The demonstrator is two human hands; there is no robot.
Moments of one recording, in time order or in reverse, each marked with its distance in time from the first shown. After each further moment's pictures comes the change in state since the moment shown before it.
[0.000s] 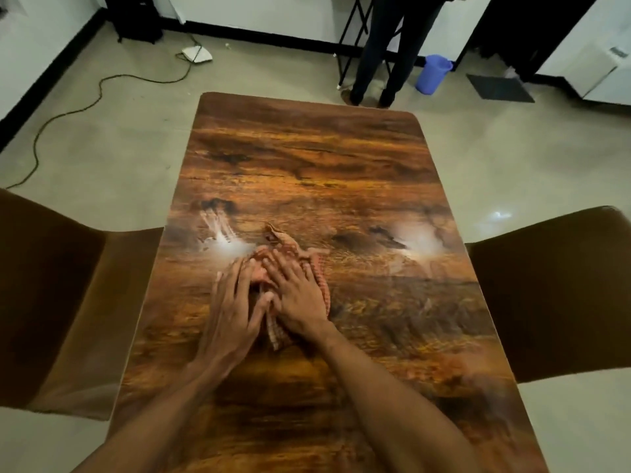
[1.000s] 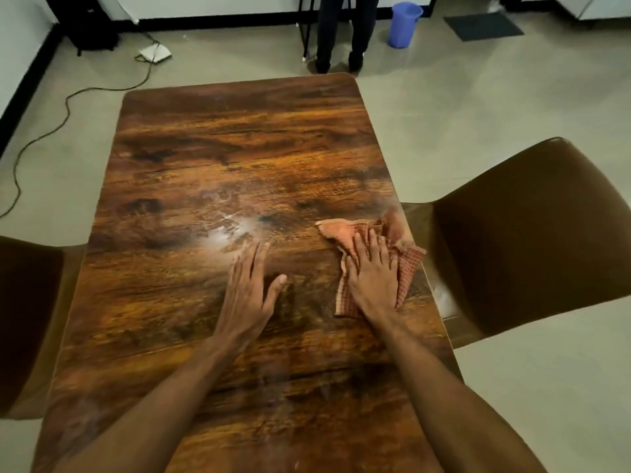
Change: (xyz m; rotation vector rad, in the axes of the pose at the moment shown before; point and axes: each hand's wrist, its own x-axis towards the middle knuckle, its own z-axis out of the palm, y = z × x) left_hand 0.011 0.148 0.092 0.052 -0.121 0.121; right_hand -0.145 0.222 -0.067 0.002 0.190 0.583
